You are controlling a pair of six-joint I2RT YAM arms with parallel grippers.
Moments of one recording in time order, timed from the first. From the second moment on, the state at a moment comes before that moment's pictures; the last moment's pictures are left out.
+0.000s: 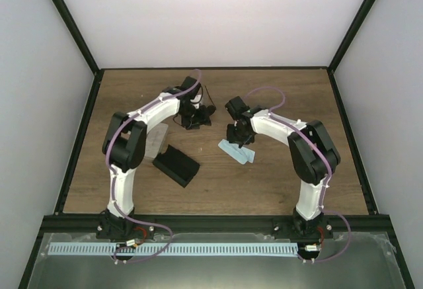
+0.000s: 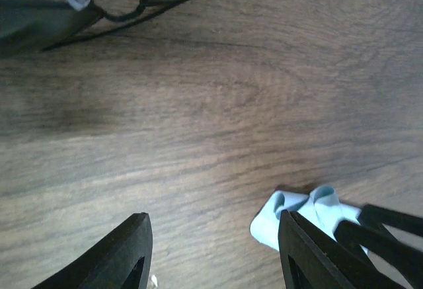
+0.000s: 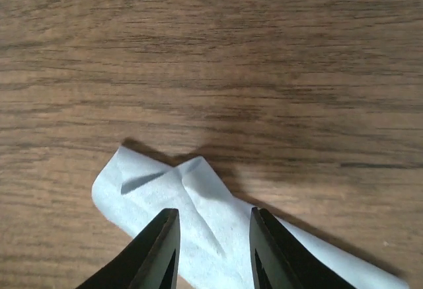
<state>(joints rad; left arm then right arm) -0.48 2.10 1.65 -0.80 0.34 -0.58 0.57 1.83 1.25 -0.68 -0.01 0.60</state>
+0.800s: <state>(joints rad) -0.45 2.05 1.60 -0.78 0.36 -0.55 0.57 1.90 1.28 -0.69 0.00 0.57</state>
